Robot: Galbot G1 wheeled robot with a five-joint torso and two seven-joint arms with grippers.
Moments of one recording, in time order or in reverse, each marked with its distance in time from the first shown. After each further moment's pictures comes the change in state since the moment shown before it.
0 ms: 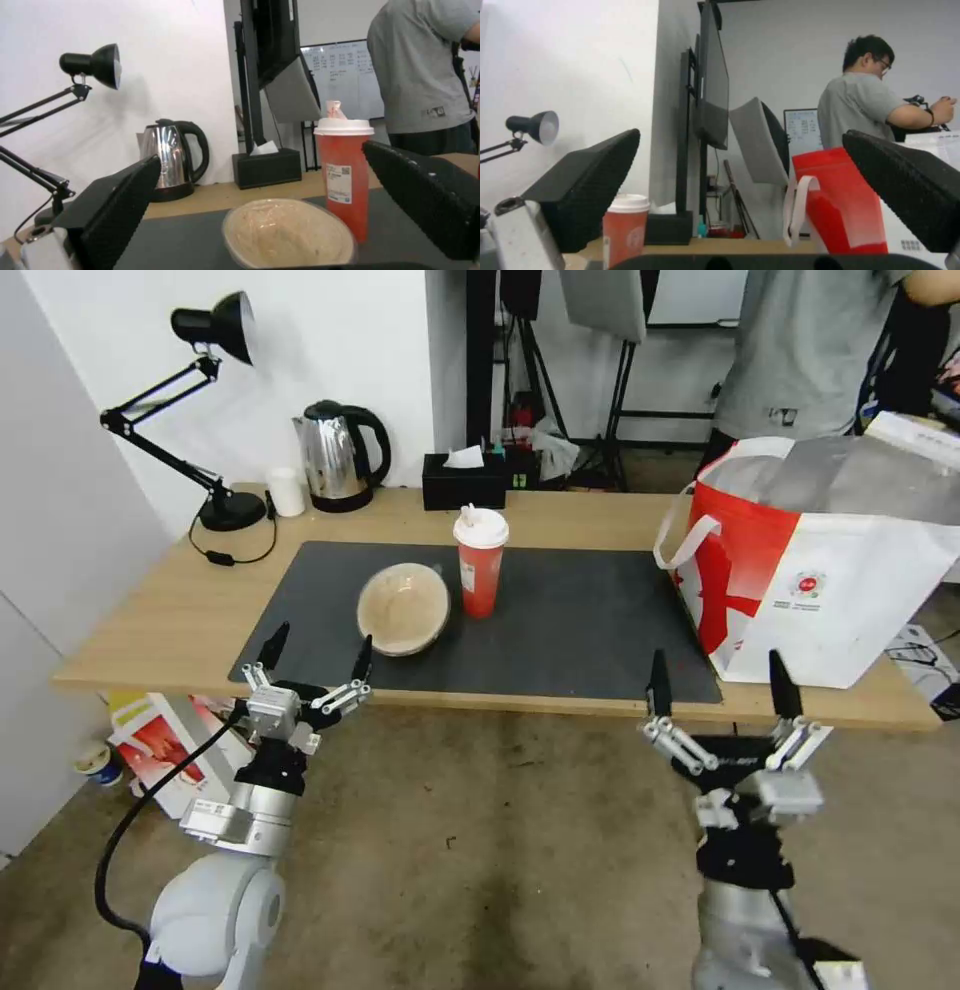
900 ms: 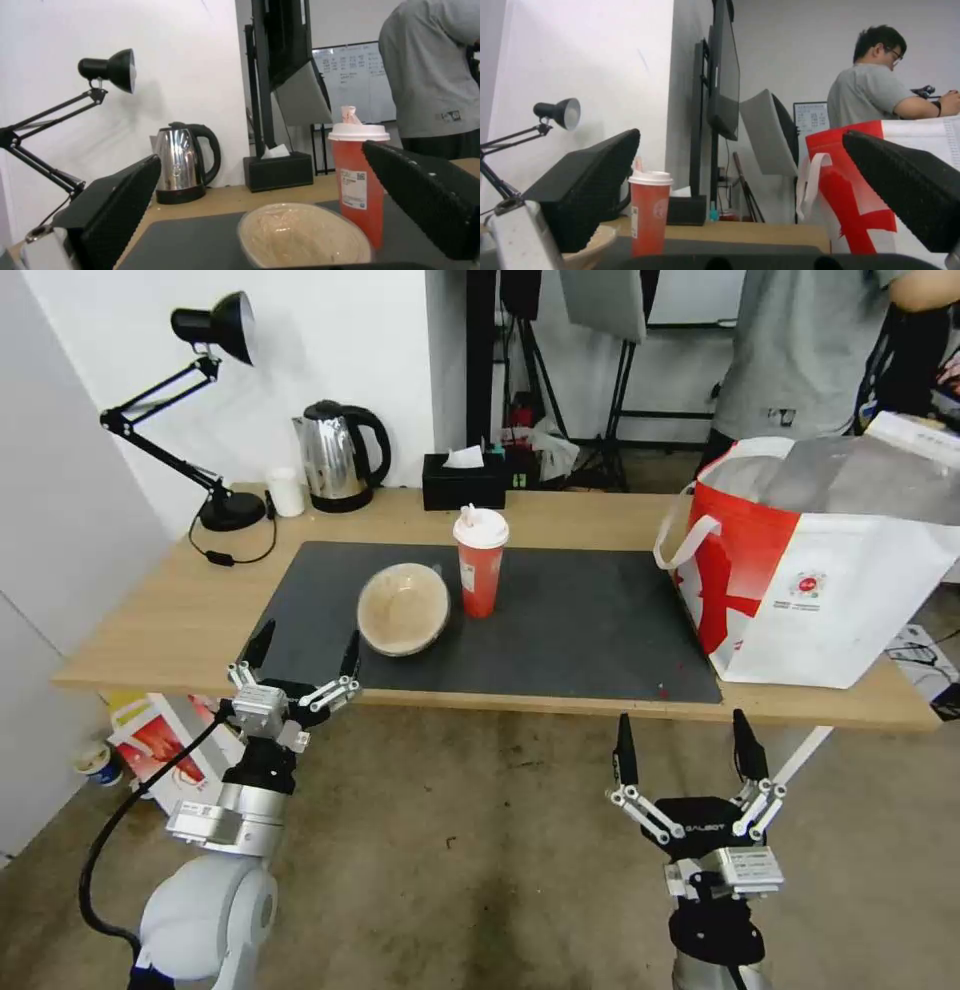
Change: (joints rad) left arm 0.006 -0.021 -0.029 -0.013 0.000 0.001 0.000; right arm -0.090 0.027 -0.041 -0.051 -0.102 0.104 0.020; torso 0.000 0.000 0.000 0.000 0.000
